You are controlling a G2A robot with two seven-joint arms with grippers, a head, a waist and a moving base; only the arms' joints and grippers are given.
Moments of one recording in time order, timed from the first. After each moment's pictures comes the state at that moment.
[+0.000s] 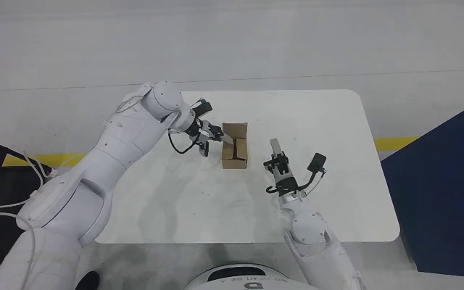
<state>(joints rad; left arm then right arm) 0.47 -1.24 -0.55 -0.85 -0.18 0.30 -1.34 -1.78 -1.43 1.23 -1.78 -0.08 -0.15 -0.10</state>
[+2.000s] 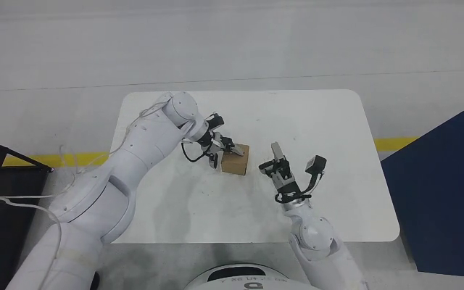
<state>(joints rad) 0.46 -1.41 -0.47 -0.63 -0.19 0.21 -1.39 -1.82 -1.40 1.25 -1.82 0.06 -0.23 0.02</state>
